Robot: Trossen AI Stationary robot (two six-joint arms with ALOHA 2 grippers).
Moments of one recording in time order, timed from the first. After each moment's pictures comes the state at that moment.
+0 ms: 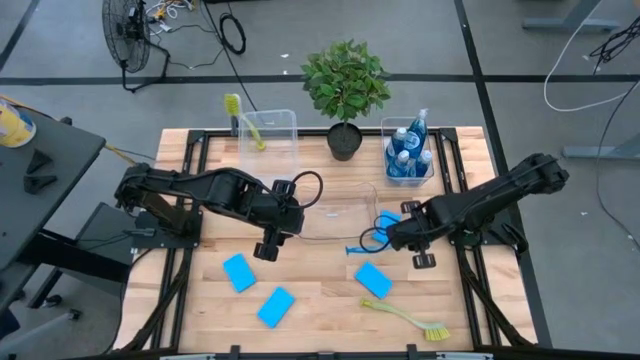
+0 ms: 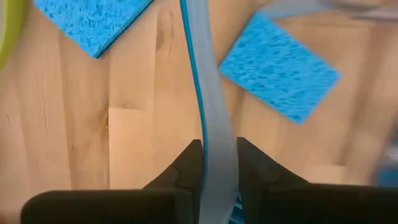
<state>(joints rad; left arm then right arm) -0.24 1.64 1.82 -1.22 -0.16 0.09 0.34 1.34 1.02 -1.17 0.02 0.22</state>
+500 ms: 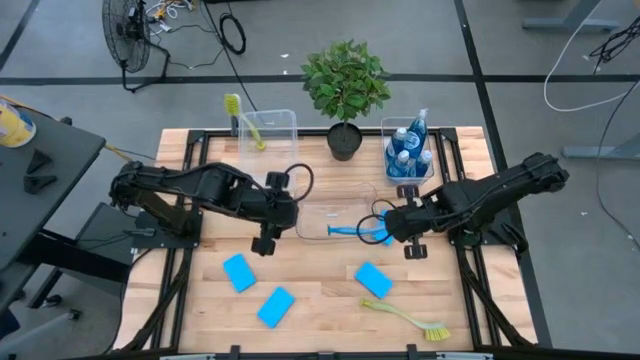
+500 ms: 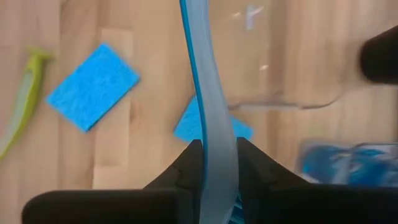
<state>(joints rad) -0.24 1.59 1.82 -1.22 -0.25 0.09 0.34 1.34 1.30 -1.26 0.23 0.23</state>
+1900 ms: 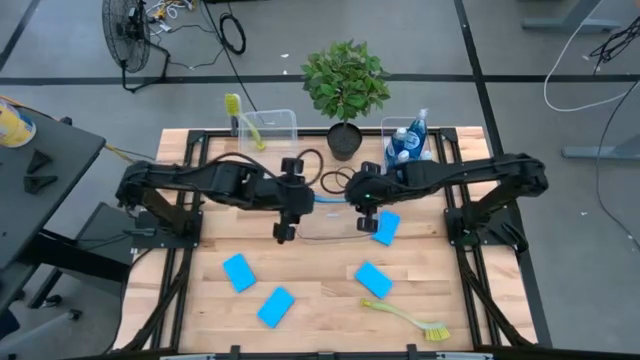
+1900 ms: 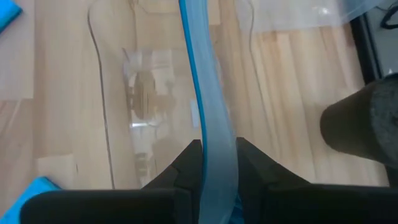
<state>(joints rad) -0.17 1.64 1.82 -1.04 -0.37 0.24 0.04 1.52 1.33 -0.85 0.19 0.04</state>
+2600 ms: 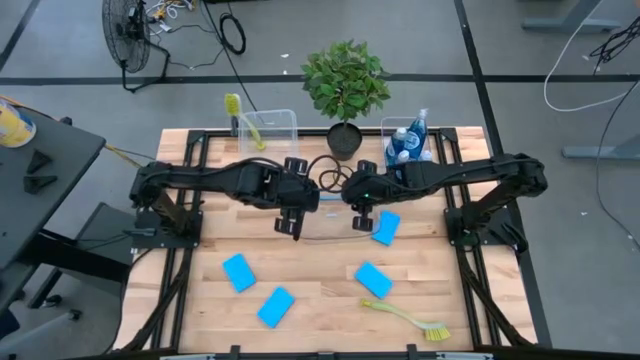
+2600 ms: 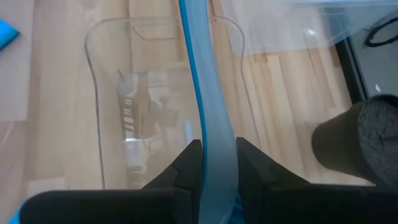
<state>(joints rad) -0.12 1.74 1.82 -1.18 -0.42 0.25 0.04 1.52 1.33 -0.78 0.22 0.02</state>
